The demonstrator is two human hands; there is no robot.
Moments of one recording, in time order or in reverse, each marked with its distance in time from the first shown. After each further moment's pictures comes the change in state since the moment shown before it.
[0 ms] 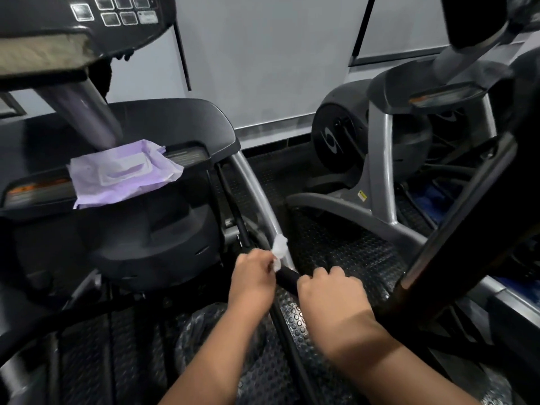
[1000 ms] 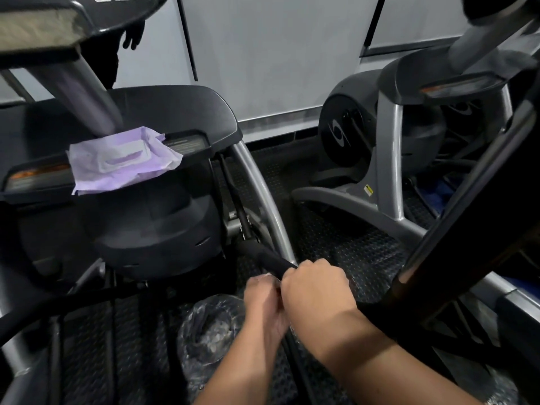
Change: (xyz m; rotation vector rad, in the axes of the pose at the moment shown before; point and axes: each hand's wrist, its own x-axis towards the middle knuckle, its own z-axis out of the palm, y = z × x) left_hand -0.035 0.040 0.026 -1.313 0.158 -0.938; right_hand 0.010 -0.009 -0.004 -0.045 -0.014 -0.138
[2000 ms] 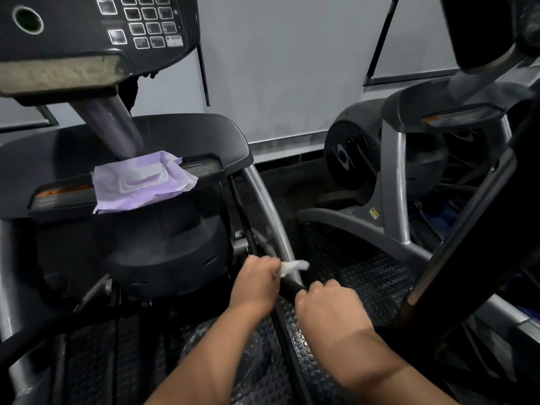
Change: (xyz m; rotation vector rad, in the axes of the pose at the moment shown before) left_hand 0.054 0.053 -0.013 1.448 -0.170 1.070; right_hand -0.002 0.005 0.000 -0.091 -0.018 -0.019
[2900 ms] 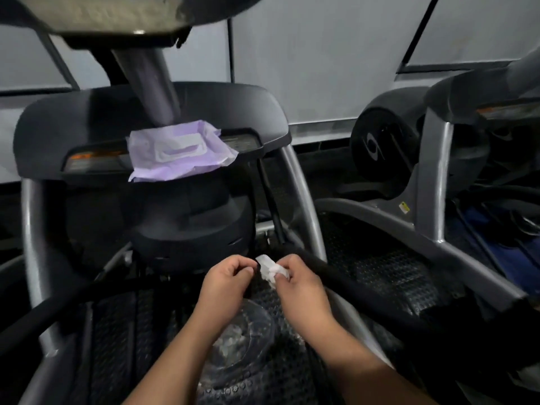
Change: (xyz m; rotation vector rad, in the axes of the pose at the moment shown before) left_hand -0.058 -0.094 -0.057 -0.807 0.095 -0.398; right_hand 0.081 -0.090 0.048 1.280 0.256 0.138
